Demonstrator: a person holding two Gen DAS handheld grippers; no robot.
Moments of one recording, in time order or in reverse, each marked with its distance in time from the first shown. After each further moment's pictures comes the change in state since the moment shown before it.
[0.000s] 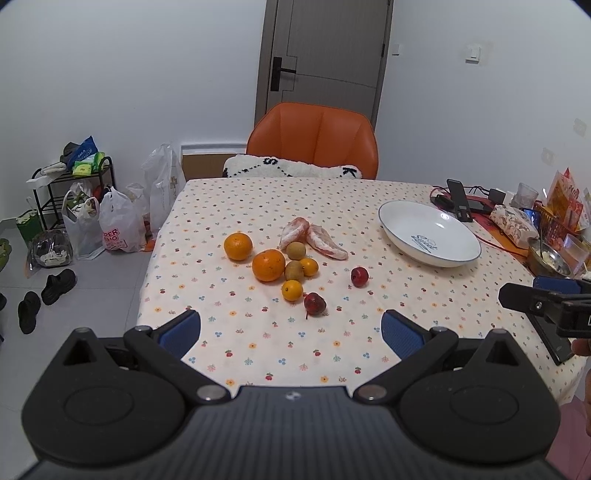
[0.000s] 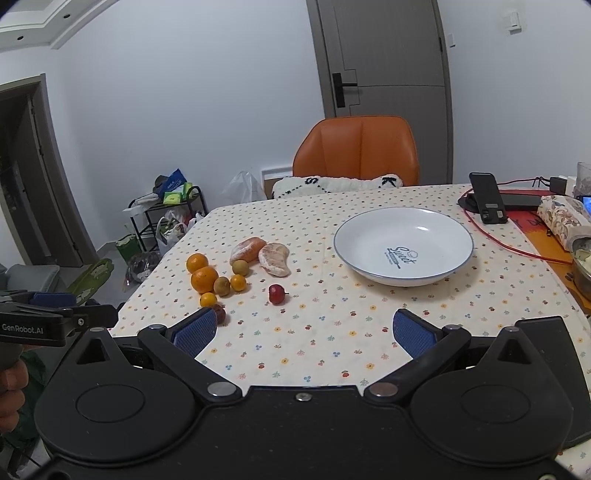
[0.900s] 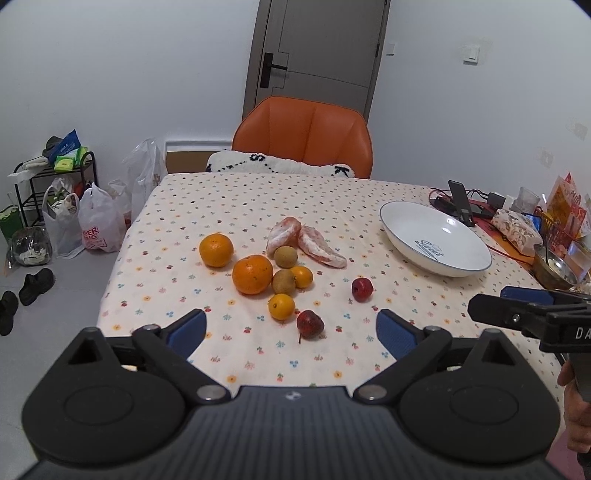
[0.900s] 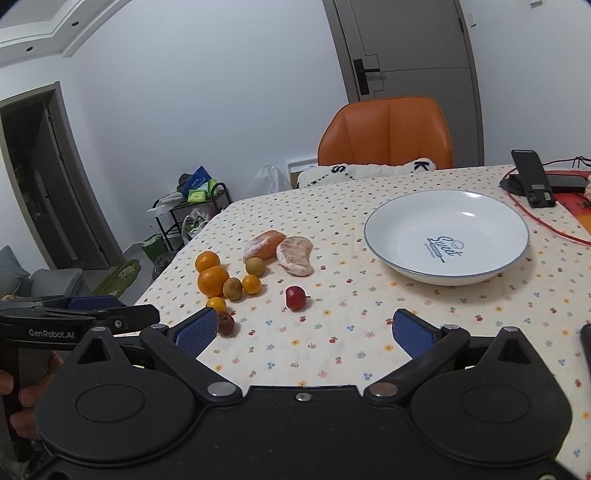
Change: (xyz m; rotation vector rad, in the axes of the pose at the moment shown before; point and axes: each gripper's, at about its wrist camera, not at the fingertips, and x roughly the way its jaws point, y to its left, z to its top) left arm 0.066 0.007 0.002 -0.017 -0.012 -0.054; right arm 0.066 -0.011 -0.003 0.031 0.018 0.117
